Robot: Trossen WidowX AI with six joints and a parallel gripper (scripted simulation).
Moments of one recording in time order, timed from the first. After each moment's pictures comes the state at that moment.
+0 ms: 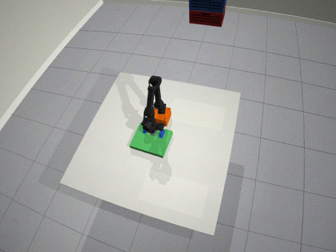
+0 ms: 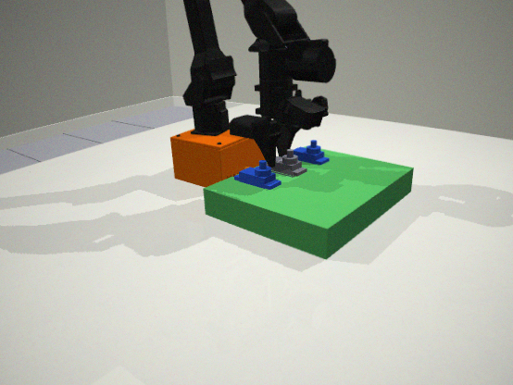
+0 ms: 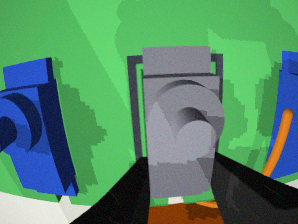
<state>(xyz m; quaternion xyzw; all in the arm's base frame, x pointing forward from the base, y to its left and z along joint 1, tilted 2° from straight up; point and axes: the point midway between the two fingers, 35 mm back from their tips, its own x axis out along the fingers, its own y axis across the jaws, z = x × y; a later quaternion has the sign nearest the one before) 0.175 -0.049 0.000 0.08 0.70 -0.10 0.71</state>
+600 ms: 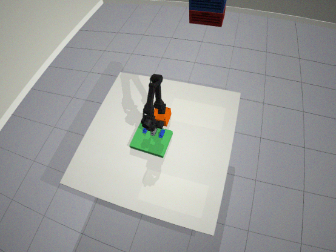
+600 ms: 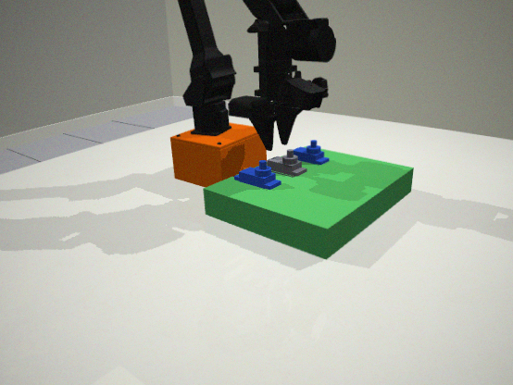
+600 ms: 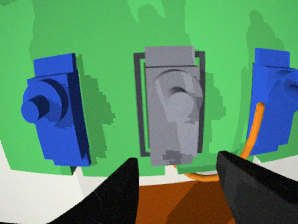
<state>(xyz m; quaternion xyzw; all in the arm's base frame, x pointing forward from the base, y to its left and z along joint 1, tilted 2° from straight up) 0.174 -0.047 0.032 0.07 0.70 -0.10 0.71</state>
